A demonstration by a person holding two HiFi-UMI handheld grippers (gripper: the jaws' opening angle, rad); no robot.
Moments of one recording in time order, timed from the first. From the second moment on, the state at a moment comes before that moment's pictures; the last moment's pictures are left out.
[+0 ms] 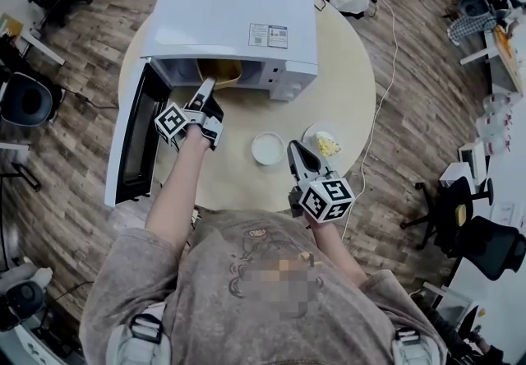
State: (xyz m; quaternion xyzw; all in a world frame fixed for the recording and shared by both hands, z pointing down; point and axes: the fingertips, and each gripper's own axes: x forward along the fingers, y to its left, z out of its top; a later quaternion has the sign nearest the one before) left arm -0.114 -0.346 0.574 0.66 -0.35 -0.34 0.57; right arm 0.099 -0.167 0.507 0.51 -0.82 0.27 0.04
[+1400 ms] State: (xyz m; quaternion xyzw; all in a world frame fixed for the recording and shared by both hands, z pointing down) left arm -0.114 -0.397 0.597 0.63 -0.37 -0.31 0.60; right arm 0.096 -0.184 0.522 0.51 -0.81 0.29 0.05
